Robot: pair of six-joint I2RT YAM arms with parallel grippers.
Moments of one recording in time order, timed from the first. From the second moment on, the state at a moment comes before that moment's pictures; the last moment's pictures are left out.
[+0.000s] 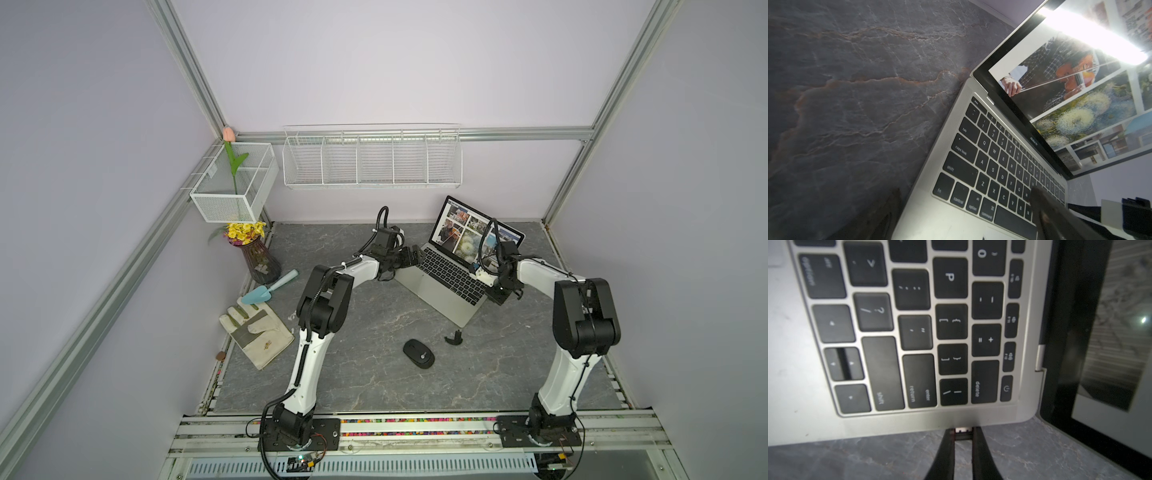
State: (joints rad) left arm -0.51 2.36 1.71 -0.04 0.39 -0.57; right arm 0.12 1.91 1.26 -0.69 -0.02 -0.74
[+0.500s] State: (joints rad) left arm -0.51 2.36 1.71 -0.02 0.39 -0.56; right arm 0.12 1.86 1.23 -0.70 -0.05 -0.74
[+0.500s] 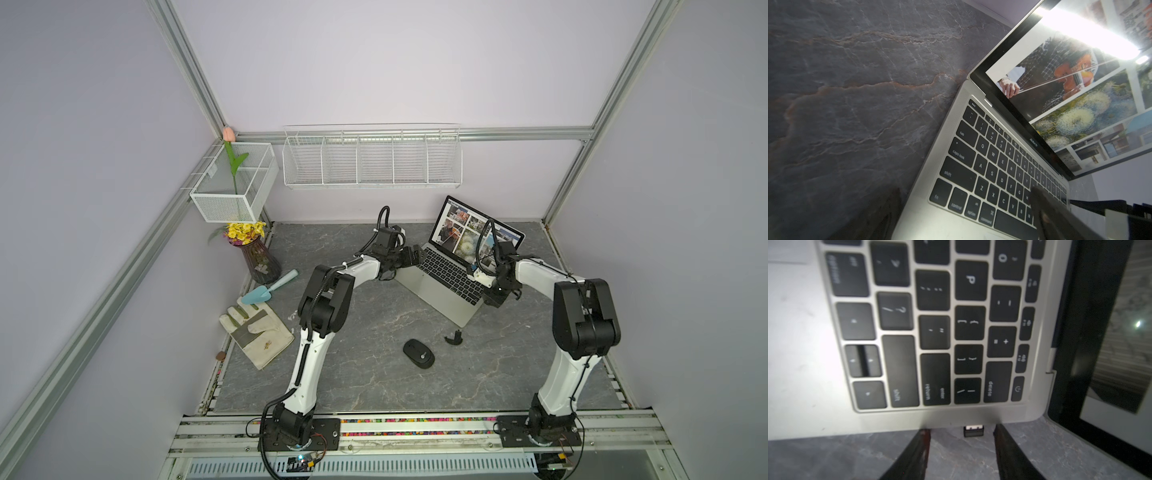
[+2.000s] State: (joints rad) left arm -0.49 2.30 1.59 0.06 0.42 -0.56; right arm 0.13 1.75 0.94 -0.12 -0.15 0.82
